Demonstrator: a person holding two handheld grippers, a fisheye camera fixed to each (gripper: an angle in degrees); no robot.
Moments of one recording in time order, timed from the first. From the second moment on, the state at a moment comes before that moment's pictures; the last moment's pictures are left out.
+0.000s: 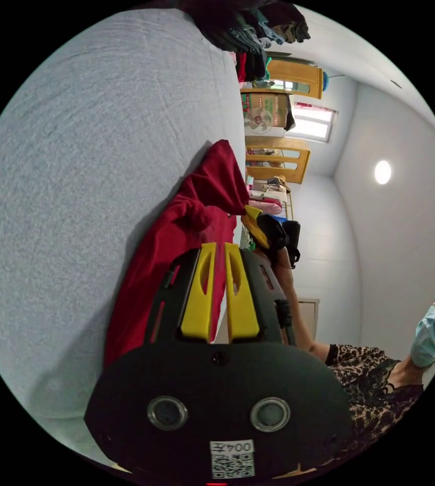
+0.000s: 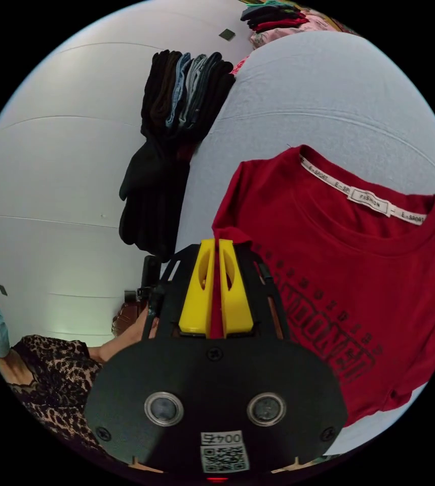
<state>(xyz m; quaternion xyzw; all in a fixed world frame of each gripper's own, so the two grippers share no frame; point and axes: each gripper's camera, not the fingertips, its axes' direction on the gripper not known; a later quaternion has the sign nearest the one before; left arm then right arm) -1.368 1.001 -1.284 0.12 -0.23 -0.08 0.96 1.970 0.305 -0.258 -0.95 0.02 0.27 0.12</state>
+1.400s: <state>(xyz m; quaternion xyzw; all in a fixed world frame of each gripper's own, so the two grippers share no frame) -1.340 0.996 -1.268 0.15 -0.26 -0.07 0.95 1.993 0.240 -0.247 -0.96 0.02 0.23 0.18</state>
